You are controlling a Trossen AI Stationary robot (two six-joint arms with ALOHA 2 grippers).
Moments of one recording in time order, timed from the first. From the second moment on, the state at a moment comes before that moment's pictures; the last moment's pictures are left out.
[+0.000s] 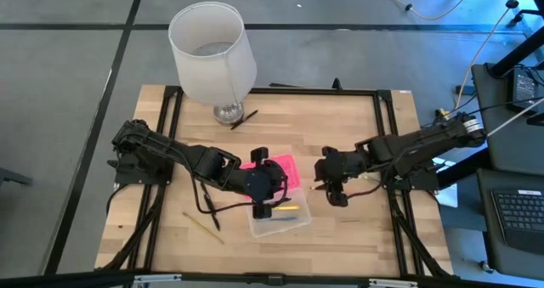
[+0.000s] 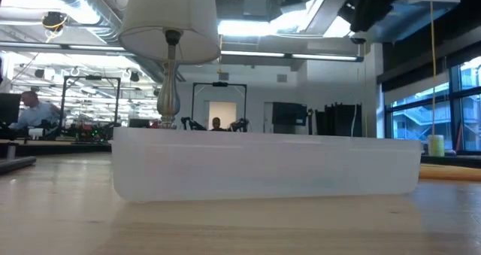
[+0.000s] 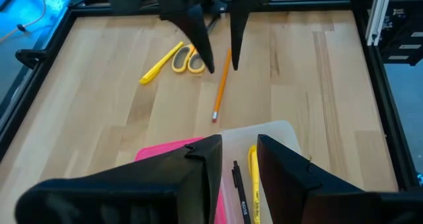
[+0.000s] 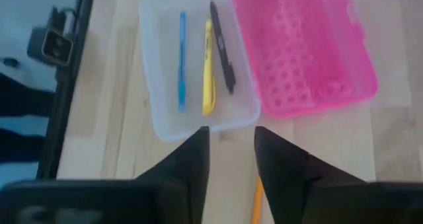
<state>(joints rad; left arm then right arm) -0.36 1.74 1.78 -0.83 -0.40 -0.28 0.27 1.31 1.10 -0.72 -0.01 0.25</state>
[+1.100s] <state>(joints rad) -0.36 1.74 1.78 -0.88 -0.40 -0.25 0.14 1.56 0.92 -0.59 -0.05 0.14</state>
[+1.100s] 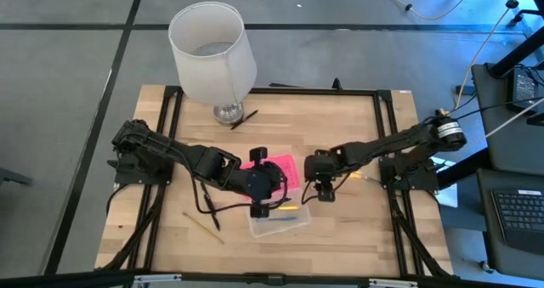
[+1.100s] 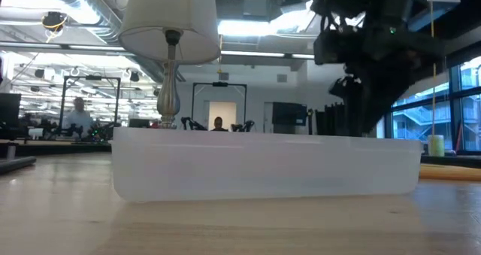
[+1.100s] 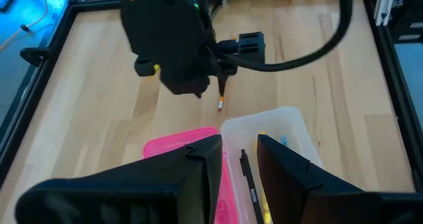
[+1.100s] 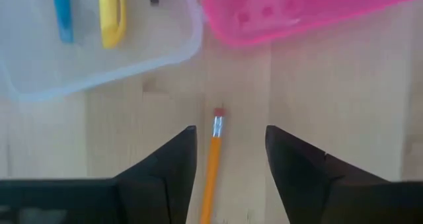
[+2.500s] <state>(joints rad) -0.36 1.74 1.78 -0.90 -0.40 -0.27 0.16 1.76 0.92 -0.50 -0.09 0.18</state>
